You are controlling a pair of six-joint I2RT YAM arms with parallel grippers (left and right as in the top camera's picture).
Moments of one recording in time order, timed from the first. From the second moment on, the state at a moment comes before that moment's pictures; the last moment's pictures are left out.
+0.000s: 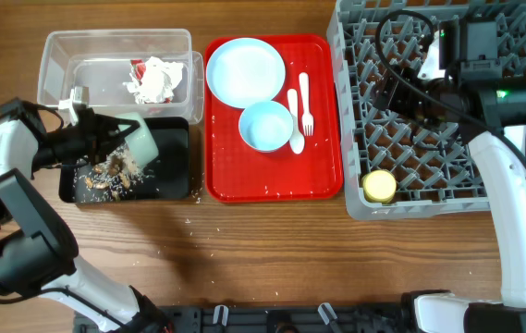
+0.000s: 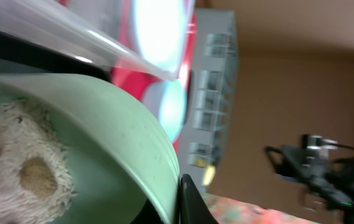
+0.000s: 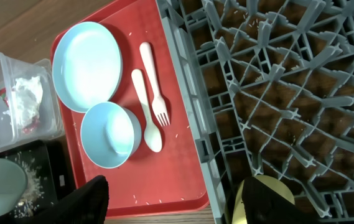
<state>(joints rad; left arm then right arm) 0.50 1.91 1.28 -1.04 1.23 0.11 0.09 1.48 1.55 -1.10 -0.18 0.44</state>
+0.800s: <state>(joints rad) 0.50 1.92 1.27 -1.26 1.54 0.02 0.09 1.48 1.55 -1.11 -0.18 0.41</state>
